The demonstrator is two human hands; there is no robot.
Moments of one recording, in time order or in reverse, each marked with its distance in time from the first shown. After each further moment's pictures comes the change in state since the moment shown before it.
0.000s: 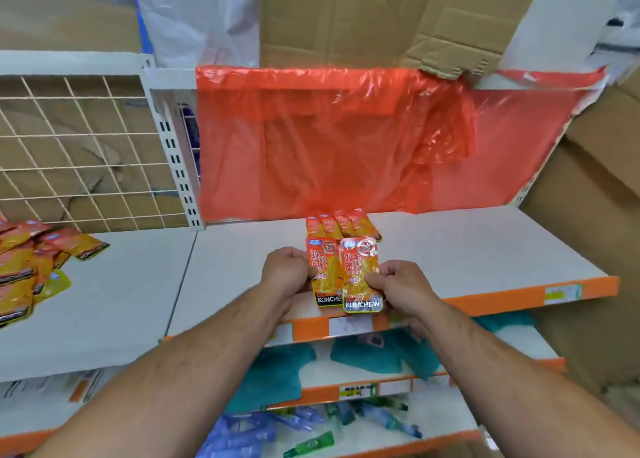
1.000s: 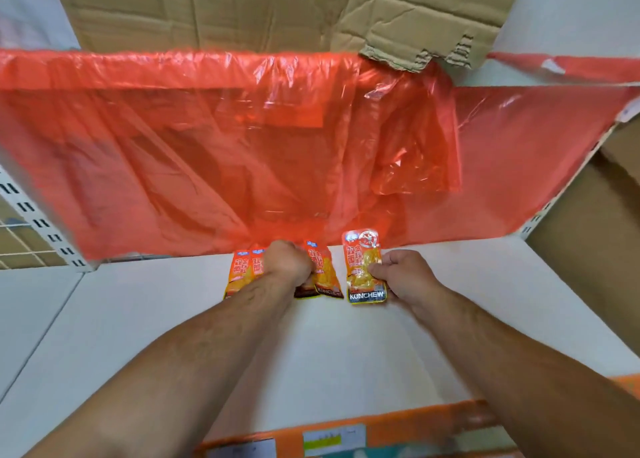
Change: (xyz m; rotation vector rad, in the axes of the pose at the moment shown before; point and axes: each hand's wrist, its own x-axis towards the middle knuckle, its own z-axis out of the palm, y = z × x) left_hand 0.177 0.033 0.181 0.554 0.201 0.043; right_hand 0.212 0.016 -0.120 0.096 -0.073 0.044
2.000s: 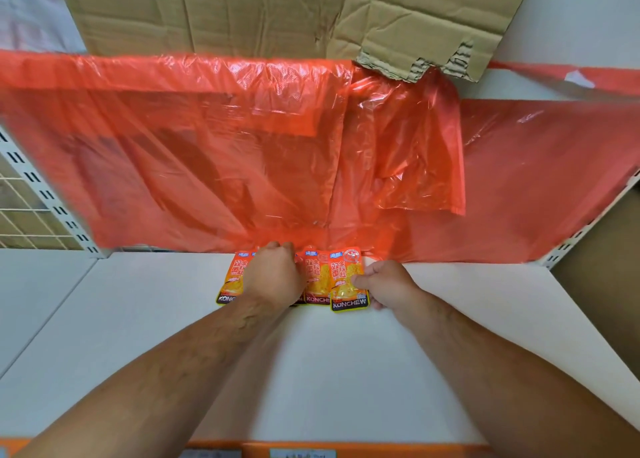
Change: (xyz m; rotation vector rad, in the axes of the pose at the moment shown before) left_hand -0.015 -0.007 -0.005 0.606 0.260 0.405; right_hand 0.046 0.004 0.004 -0.187 -0.184 0.044
